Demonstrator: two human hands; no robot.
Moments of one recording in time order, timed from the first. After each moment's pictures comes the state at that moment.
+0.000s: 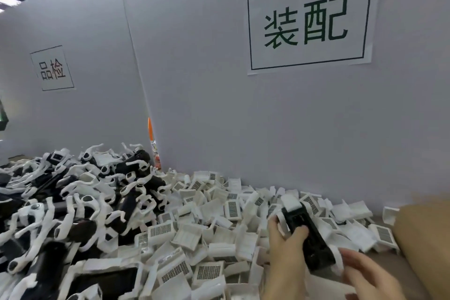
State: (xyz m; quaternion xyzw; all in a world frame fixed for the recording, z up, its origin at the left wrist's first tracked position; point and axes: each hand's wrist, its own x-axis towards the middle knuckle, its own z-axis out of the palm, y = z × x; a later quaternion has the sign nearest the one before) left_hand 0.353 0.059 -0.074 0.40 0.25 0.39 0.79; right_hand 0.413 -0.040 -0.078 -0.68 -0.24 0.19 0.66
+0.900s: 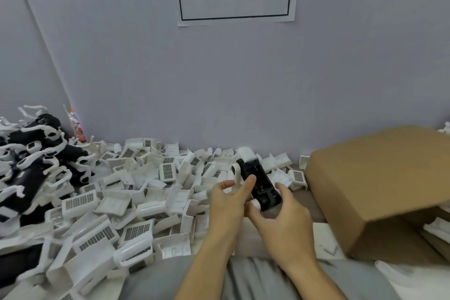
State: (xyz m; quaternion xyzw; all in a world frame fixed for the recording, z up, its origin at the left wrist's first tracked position) left_hand 0.369 0.049 -0.096 0.51 0.31 0.39 0.70; right_hand 0.420 -0.054 -0.099 -0.78 -0.34 -0.06 0.52
